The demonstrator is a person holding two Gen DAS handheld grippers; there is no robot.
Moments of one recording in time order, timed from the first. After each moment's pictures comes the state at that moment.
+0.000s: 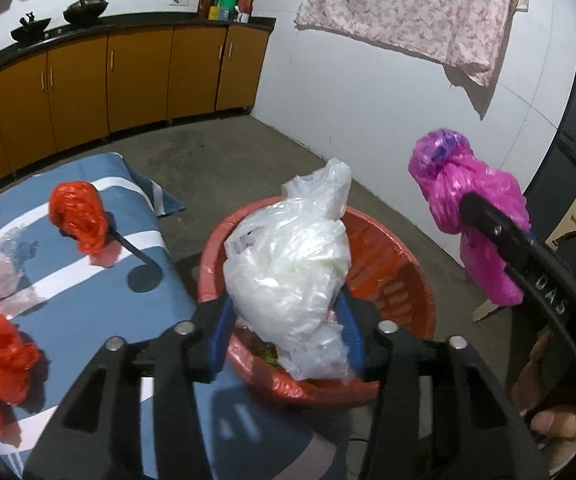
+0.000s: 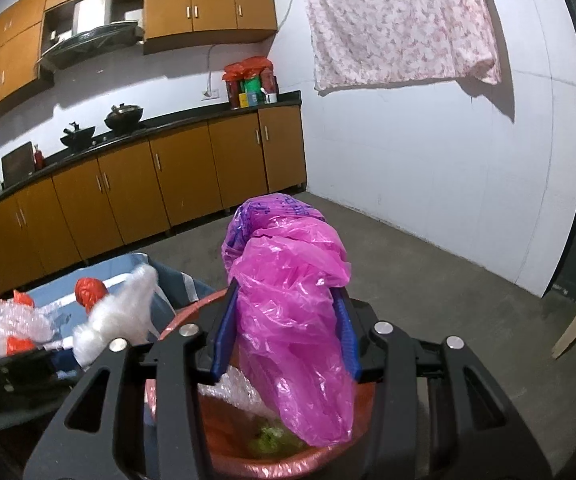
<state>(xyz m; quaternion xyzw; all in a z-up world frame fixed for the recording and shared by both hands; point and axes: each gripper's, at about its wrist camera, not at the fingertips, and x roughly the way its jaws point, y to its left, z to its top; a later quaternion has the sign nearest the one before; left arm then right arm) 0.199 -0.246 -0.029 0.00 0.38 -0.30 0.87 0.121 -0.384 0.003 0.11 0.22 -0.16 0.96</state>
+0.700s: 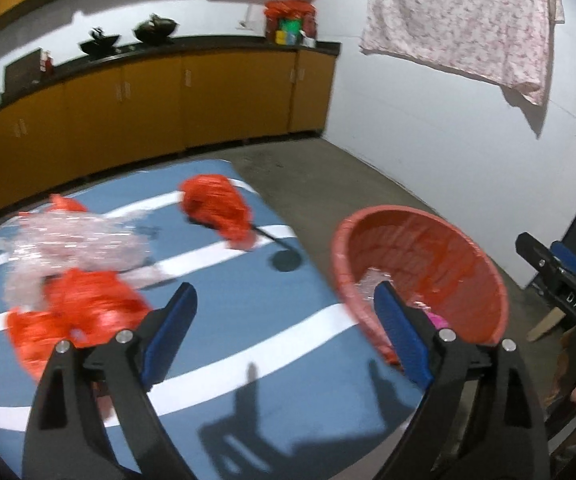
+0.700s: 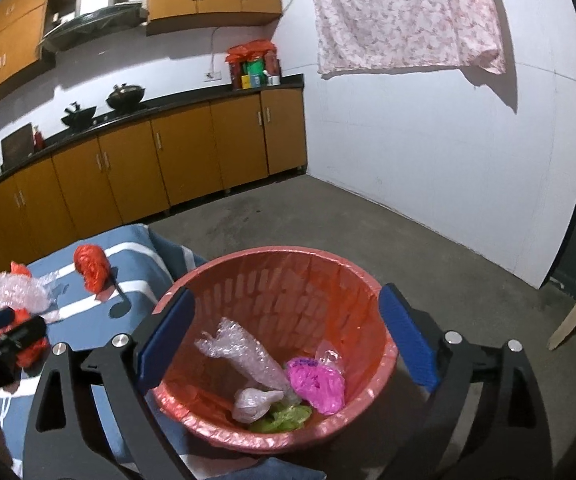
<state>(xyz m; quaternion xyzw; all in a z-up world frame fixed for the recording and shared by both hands) 0.166 -0.140 -0.019 0.02 0.34 -0.17 0.93 0.108 -0.355 -0.011 0.08 0.25 -0.16 0.95</state>
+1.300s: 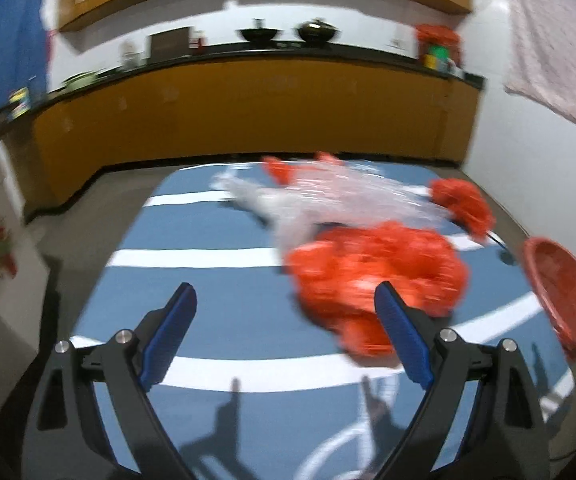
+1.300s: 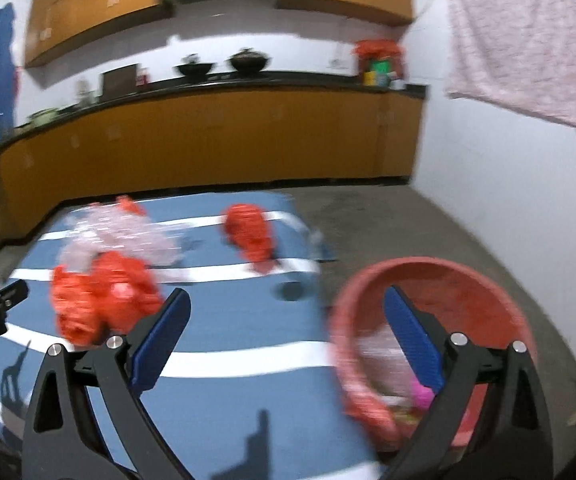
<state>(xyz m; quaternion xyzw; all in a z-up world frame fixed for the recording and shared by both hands) 0.117 0.071 -0.025 -0.03 0.32 0.08 0.94 0.155 -0.186 -0.012 -0.01 0.27 0.05 0.96</state>
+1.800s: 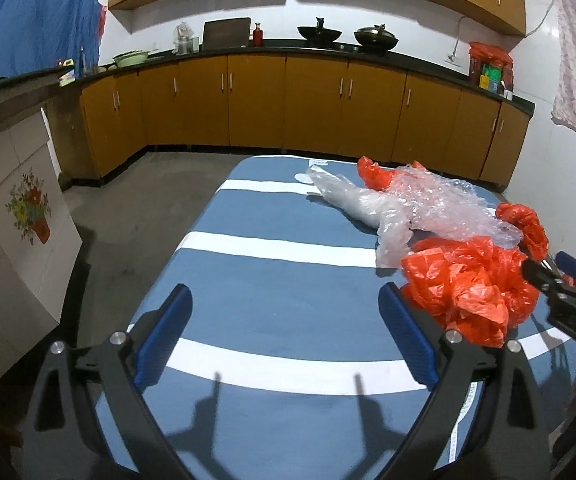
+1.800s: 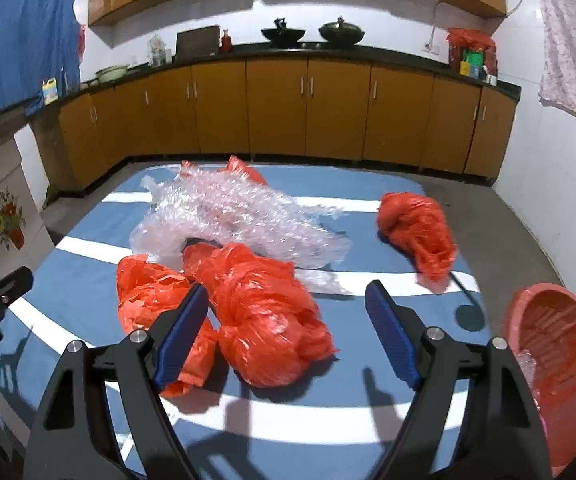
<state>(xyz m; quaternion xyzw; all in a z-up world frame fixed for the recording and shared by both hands) 0.104 0.137 -0.031 -0.07 0.32 0.15 0.93 0.207 -0.077 -0.048 -0.05 0.32 0.16 0.93</state>
